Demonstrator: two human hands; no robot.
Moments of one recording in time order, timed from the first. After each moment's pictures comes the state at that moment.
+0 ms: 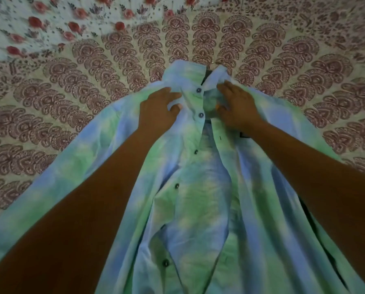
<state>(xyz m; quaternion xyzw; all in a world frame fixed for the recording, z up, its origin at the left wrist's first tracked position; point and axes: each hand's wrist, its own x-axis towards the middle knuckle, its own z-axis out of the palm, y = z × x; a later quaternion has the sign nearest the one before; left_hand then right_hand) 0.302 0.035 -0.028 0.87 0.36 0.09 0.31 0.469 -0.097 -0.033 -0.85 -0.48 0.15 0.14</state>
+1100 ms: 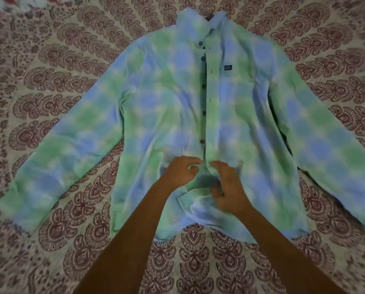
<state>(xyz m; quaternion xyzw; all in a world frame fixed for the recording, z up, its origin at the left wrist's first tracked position) 0.084 -0.261 0.002 0.78 0.36 -0.08 0.50 0.176 -0.408 -0.033 -0.79 -0.44 0.26 0.33</state>
